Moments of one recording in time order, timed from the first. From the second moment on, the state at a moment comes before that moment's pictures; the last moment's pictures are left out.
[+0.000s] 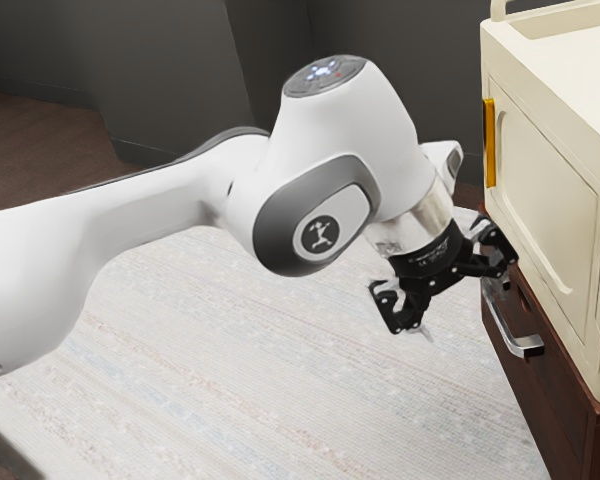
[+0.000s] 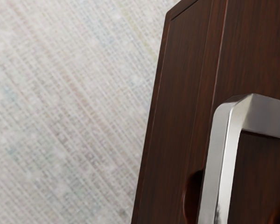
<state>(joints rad) -0.16 0.14 -0.22 -1.61 -0.04 2.11 -1.28</state>
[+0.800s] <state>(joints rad) -0.17 0.12 -0.21 -1.71 -0.07 2.23 -1.27</state>
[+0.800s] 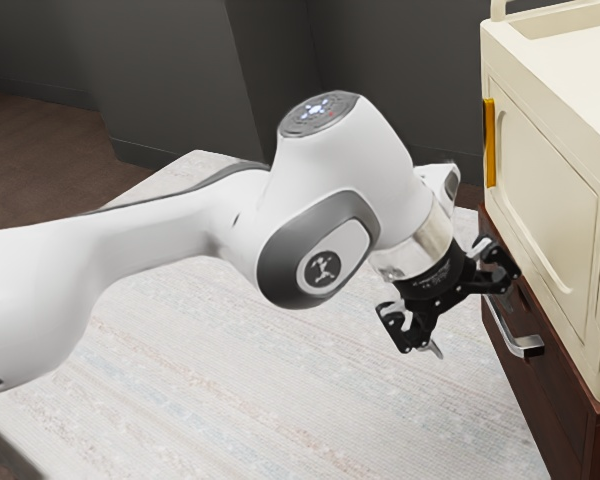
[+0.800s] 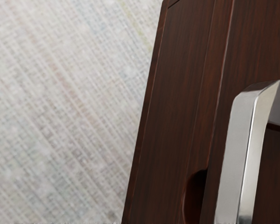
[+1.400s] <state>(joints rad) -0.18 0.13 -0.20 -1.71 -0.07 2.19 -1.24</state>
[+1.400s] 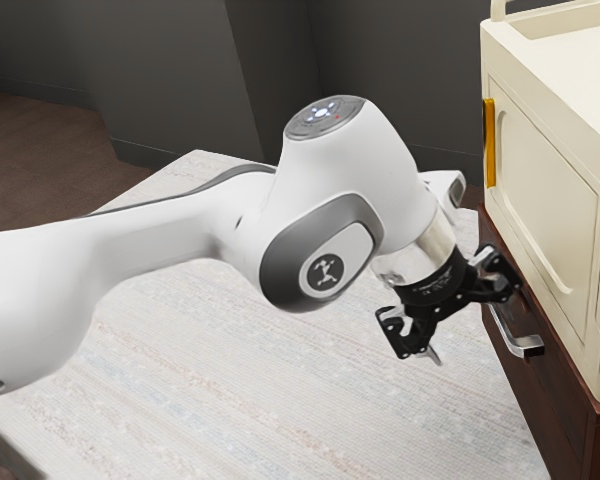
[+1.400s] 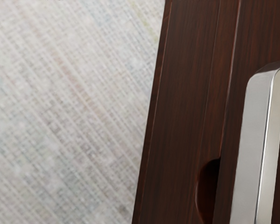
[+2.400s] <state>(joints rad) -0.17 0.07 -0.15 -1.71 -0.06 1.95 -1.16</state>
